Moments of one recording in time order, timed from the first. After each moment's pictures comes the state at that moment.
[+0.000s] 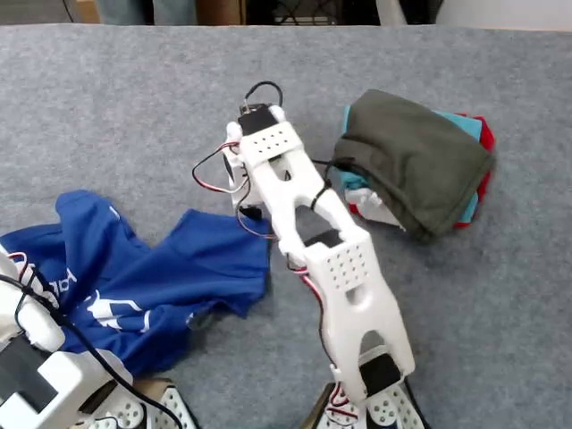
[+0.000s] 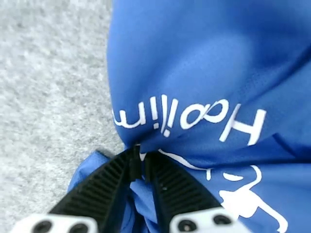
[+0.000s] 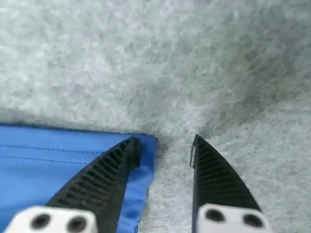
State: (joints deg) left arm -55.1 -9.4 42.9 68.4 -10.9; right arm -26.7 51.0 -41.7 98.7 -21.8
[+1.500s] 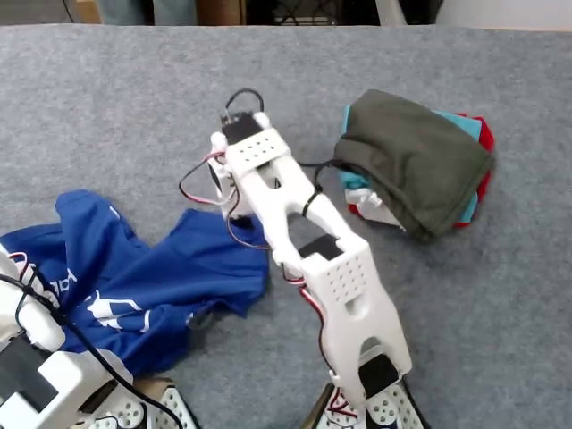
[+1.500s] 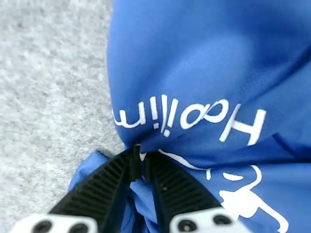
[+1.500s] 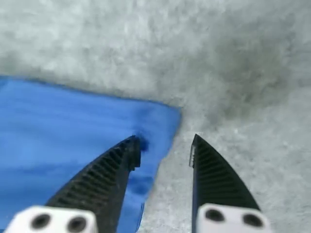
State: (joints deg) left arm -55.1 -9.4 42.9 68.4 -10.9; right arm -30.8 43.9 -35.2 98.5 -19.2
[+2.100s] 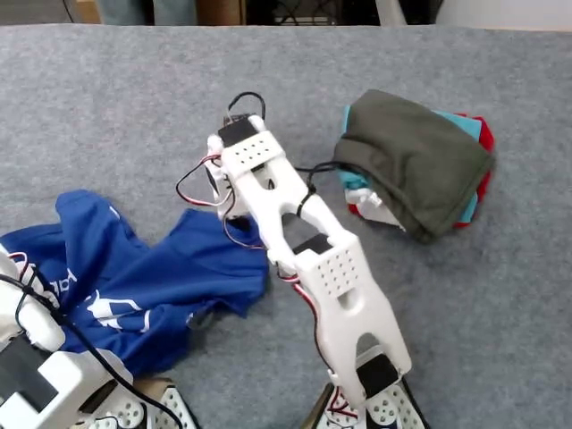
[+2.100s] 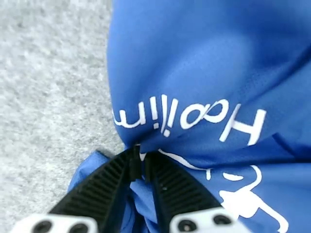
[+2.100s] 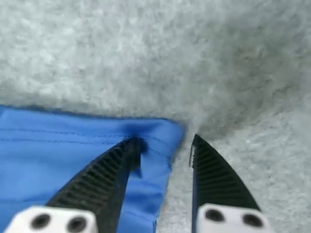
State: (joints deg) left arm -55.1 -9.4 42.9 68.4 -10.9; right arm -31.2 51.3 -38.9 97.5 -25.0
